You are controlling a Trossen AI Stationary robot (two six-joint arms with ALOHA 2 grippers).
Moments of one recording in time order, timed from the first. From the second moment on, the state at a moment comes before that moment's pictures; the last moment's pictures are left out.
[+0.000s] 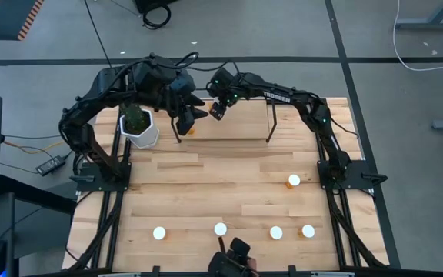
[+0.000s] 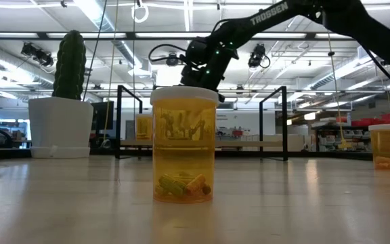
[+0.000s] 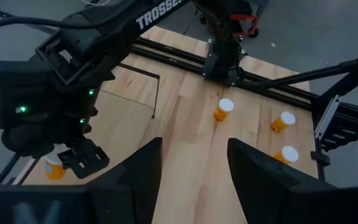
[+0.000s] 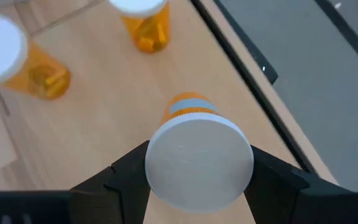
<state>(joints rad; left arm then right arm) 0.20 1.65 2.31 -1.26 0.02 -0.17 -0.53 2.20 2.03 -0.83 -0.03 0.03</state>
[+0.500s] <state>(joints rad) 0.21 1.65 2.31 -1.26 0.02 -0.12 -0.69 2.10 2.03 -1.26 0.00 -0.09</state>
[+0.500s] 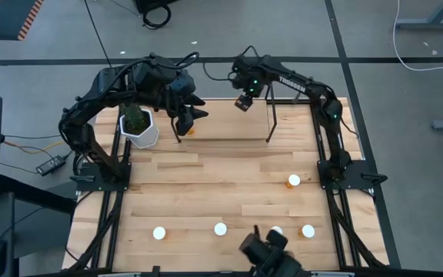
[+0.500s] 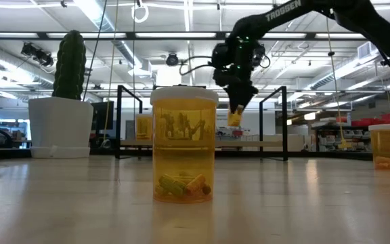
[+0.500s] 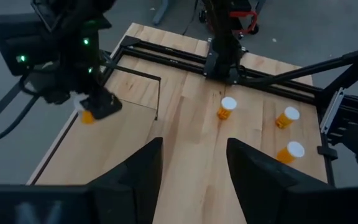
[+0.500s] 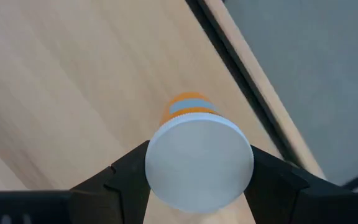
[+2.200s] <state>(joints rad) 0.21 1.65 2.31 -1.21 -0.01 -0.09 -0.74 2.10 1.86 -1.20 0.06 -0.24</state>
